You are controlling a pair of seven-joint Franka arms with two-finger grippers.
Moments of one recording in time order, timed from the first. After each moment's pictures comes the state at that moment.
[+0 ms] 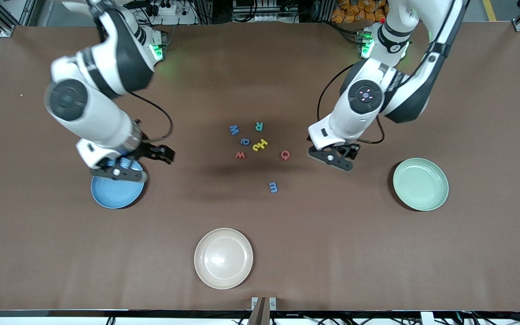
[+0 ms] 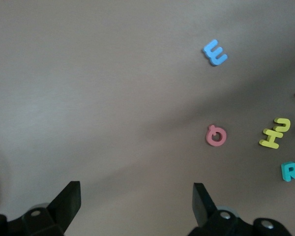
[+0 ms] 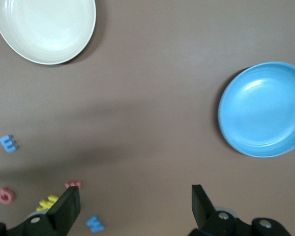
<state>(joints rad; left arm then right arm) -0.34 0.30 -0.24 -1.93 0.02 2.21 -0.15 0.36 0.32 0.03 -1.64 0.05 1.92 0.56</state>
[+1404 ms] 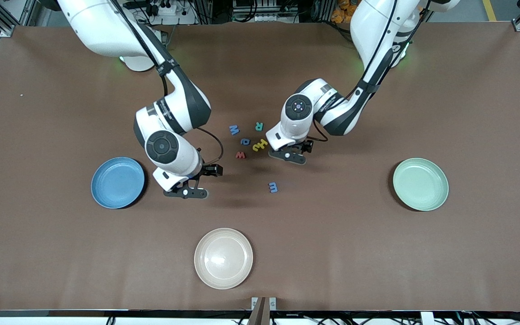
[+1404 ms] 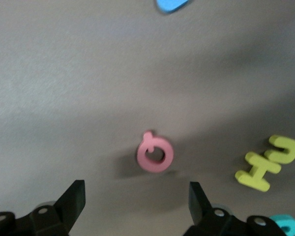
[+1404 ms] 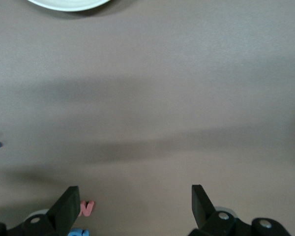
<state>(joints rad) -0.54 0.59 -0.23 -1.88 0.12 2.39 -0.52 0.43 0.59 0.08 -1.56 0.04 2.05 0.53</state>
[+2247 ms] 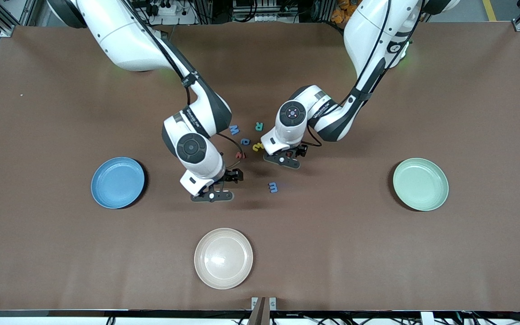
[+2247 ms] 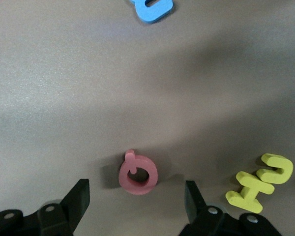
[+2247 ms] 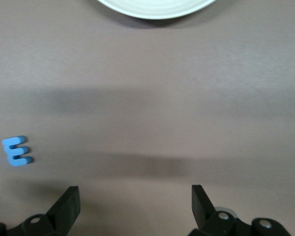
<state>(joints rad) -0.55 0.65 -0.23 -1.82 0.12 2.39 -0.52 0.51 0.73 0.09 -1.46 0.03 2.19 0.52</state>
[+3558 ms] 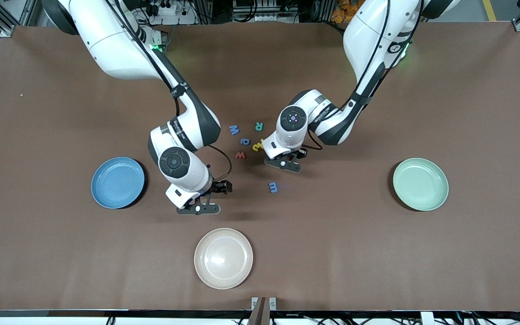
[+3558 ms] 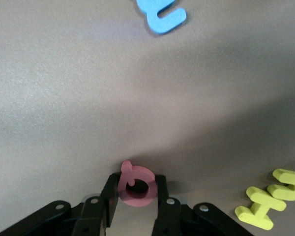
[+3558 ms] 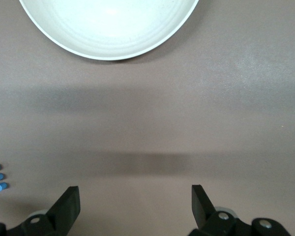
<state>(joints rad) -0.54 0.67 -0.22 -1.79 0.12 2.39 -0.52 0.44 0.74 0.07 -1.41 0.03 2.14 0.47</state>
